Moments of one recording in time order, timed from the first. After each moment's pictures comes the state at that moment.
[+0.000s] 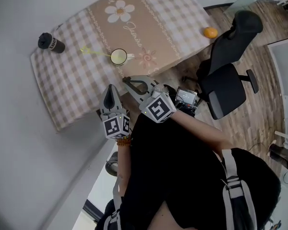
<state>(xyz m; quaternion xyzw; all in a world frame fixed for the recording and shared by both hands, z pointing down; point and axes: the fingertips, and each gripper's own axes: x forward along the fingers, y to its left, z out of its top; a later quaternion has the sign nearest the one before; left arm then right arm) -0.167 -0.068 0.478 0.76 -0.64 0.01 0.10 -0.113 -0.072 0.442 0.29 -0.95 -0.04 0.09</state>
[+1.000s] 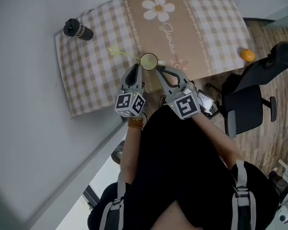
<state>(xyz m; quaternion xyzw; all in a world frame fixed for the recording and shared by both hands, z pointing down) -0.161 -0.187 0.516 0.77 -0.60 -0.02 0.21 -0.084 -0.170 0.454 0.32 -0.94 -0.01 0.06</state>
